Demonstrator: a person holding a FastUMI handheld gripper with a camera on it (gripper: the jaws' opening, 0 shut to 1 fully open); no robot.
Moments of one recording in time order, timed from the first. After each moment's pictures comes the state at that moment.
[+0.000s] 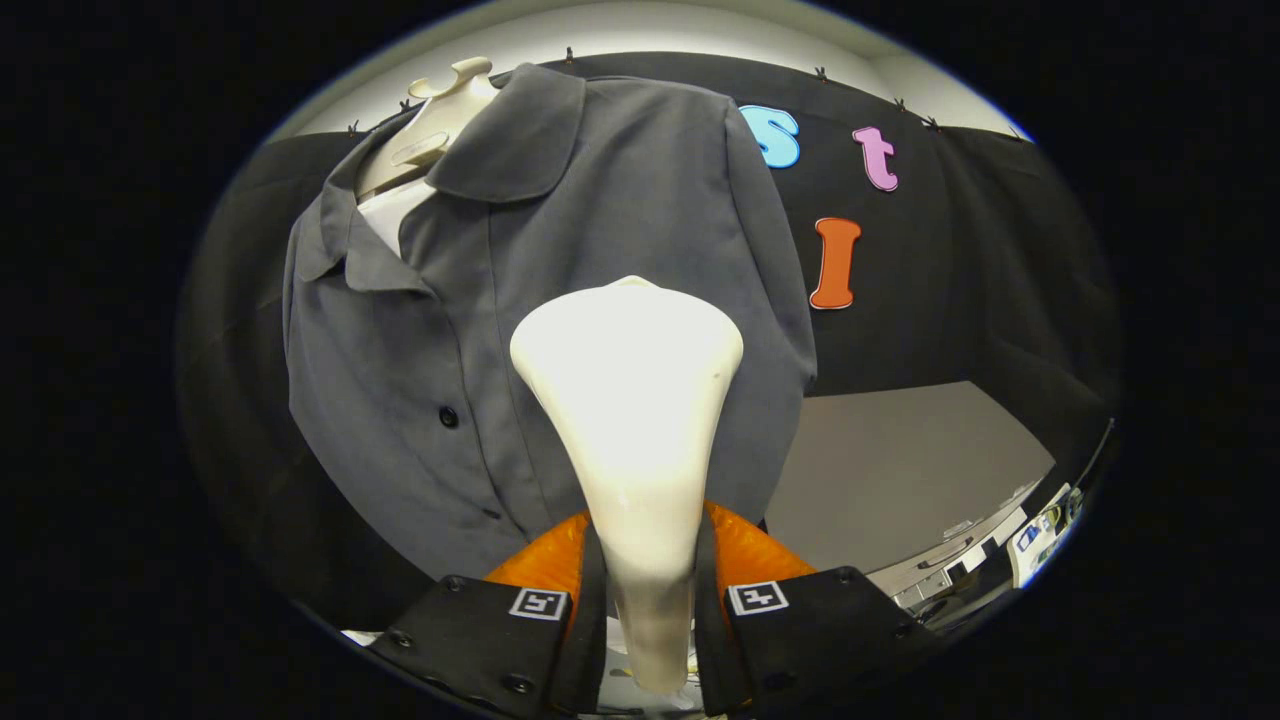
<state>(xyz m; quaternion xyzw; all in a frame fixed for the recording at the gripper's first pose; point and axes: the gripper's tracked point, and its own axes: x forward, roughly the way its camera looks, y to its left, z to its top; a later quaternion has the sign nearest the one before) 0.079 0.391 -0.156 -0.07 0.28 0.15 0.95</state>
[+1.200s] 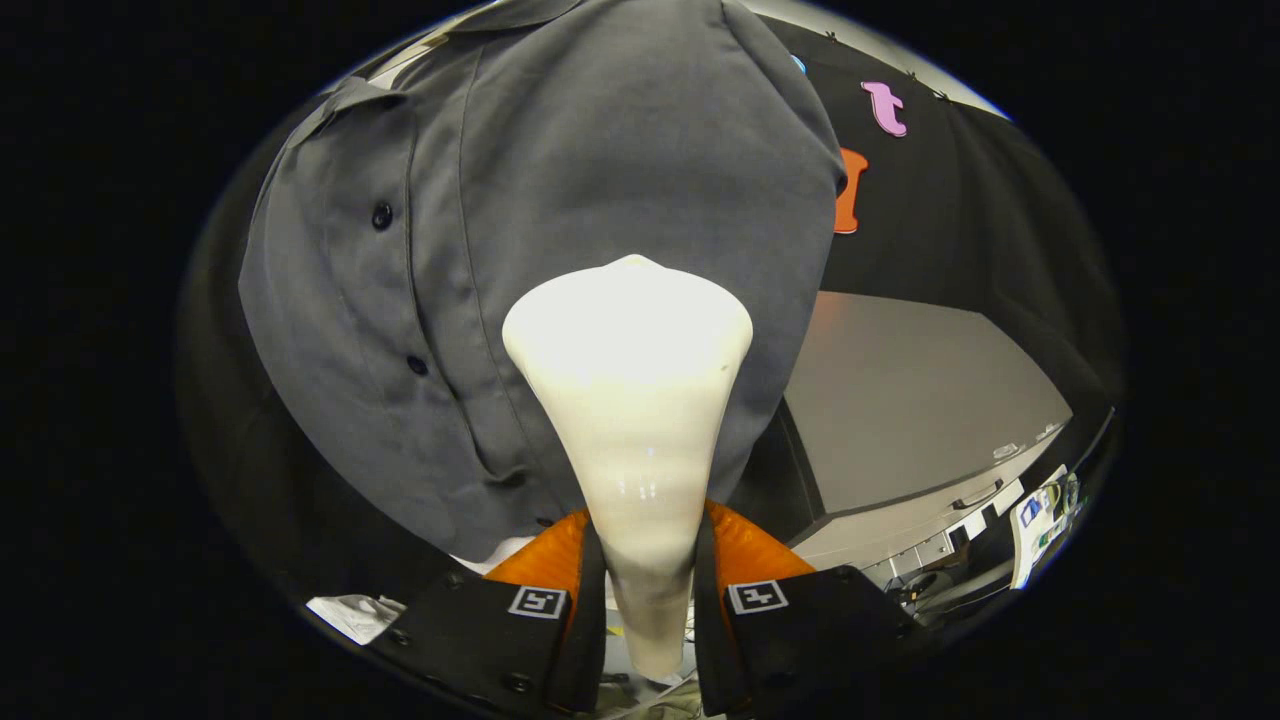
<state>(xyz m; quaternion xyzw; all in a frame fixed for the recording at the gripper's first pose) 0.050 0.365 -0.267 -0.10 0.37 0.13 0.91</state>
